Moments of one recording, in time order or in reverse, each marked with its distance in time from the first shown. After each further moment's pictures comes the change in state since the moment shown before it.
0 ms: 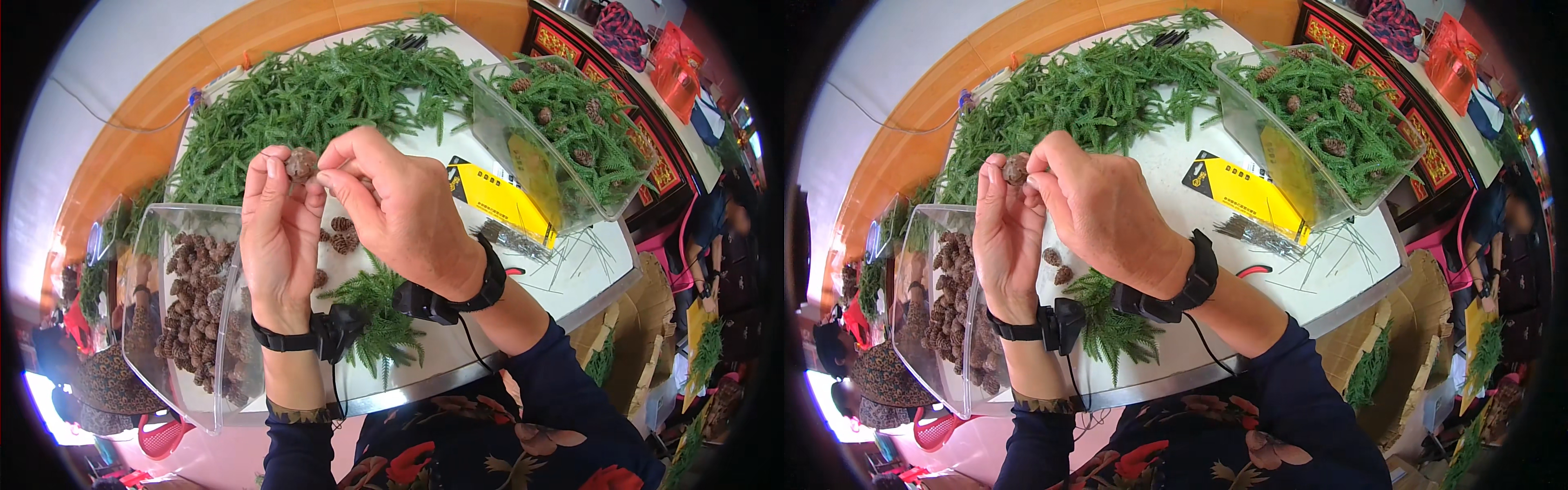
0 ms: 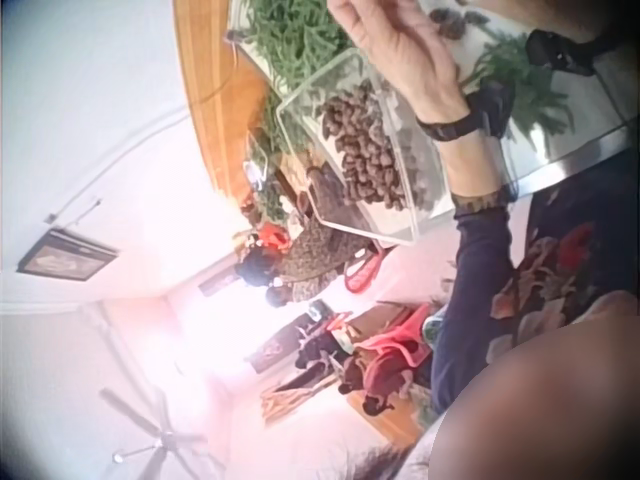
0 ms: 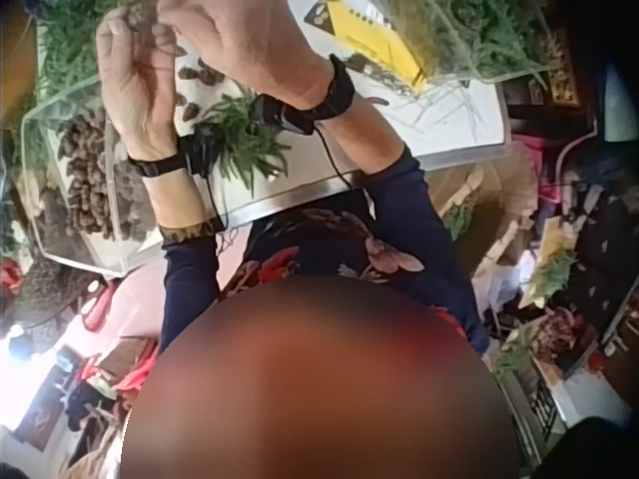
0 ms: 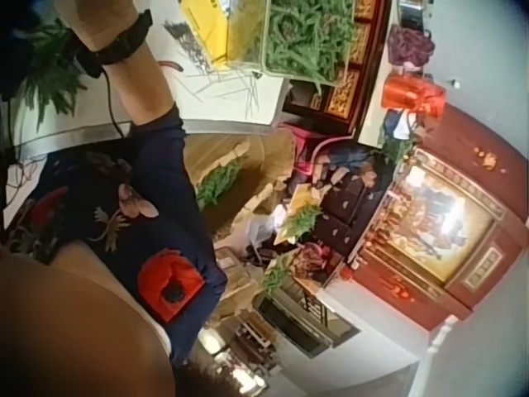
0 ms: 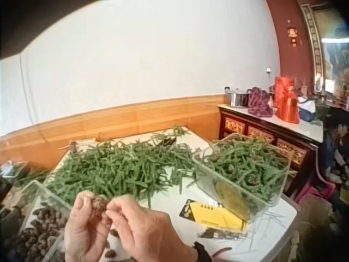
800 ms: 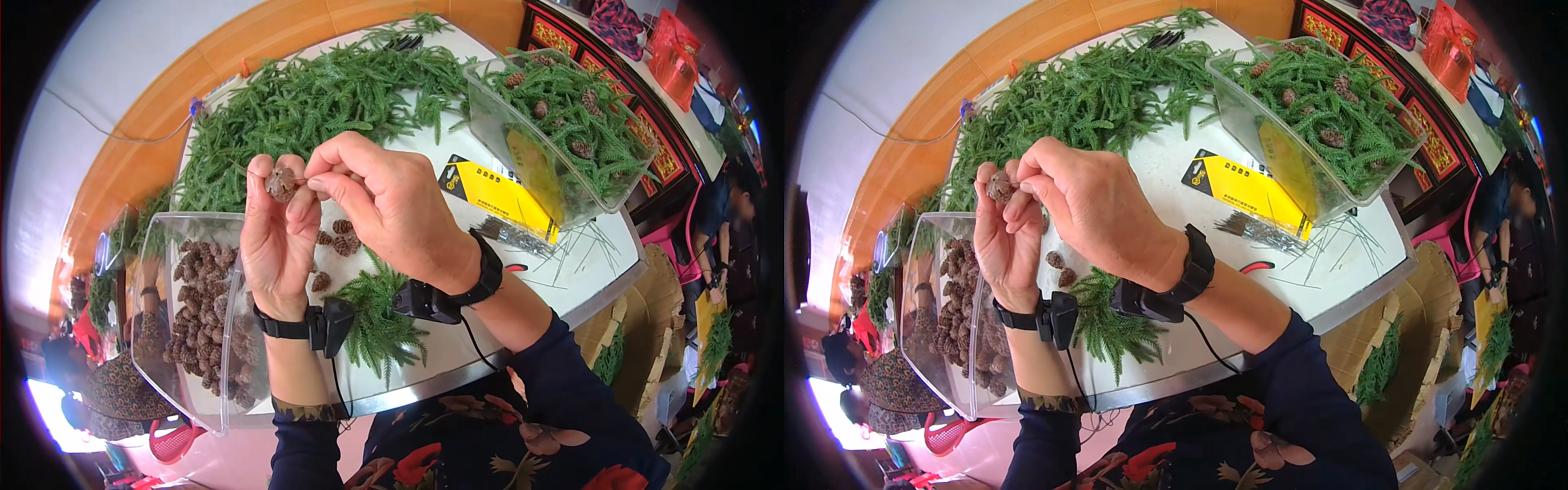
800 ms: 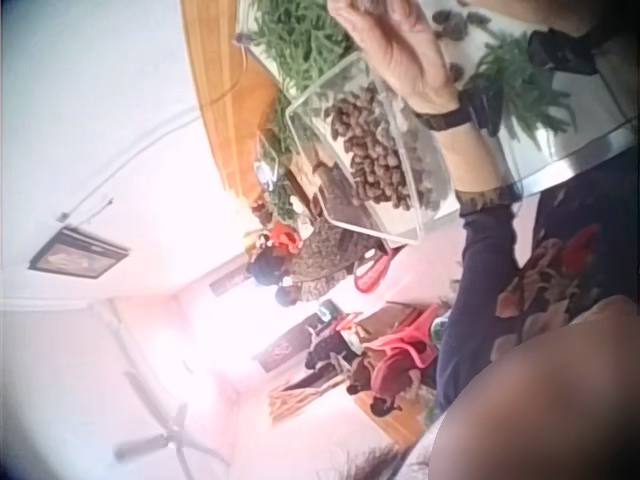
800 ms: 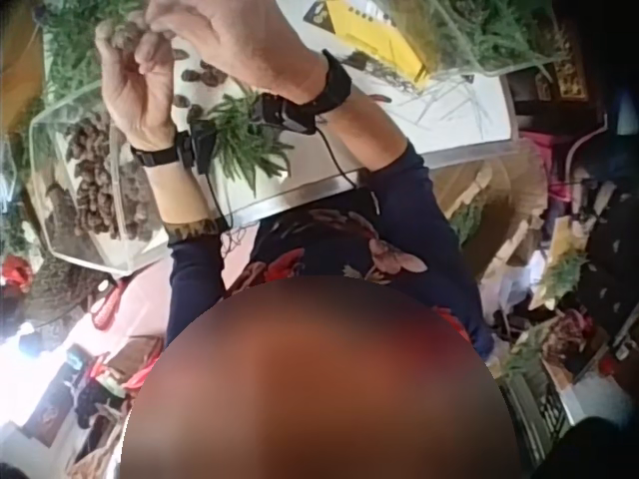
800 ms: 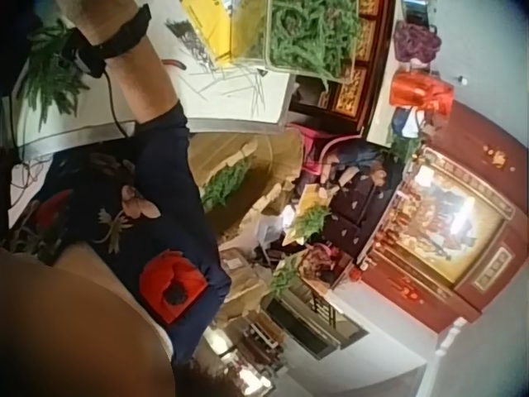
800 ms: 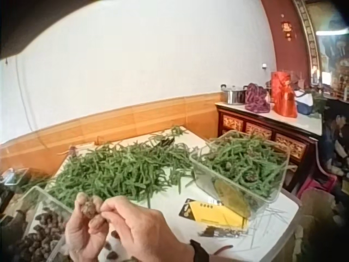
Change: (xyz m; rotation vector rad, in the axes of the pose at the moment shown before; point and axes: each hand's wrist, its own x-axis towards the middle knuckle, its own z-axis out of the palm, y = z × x) left_hand 0.008 -0.001 -0.013 -0.345 -0.304 -0.107; right_hand 0.003 0.001 -0.003 0.137 -0.031 0.006
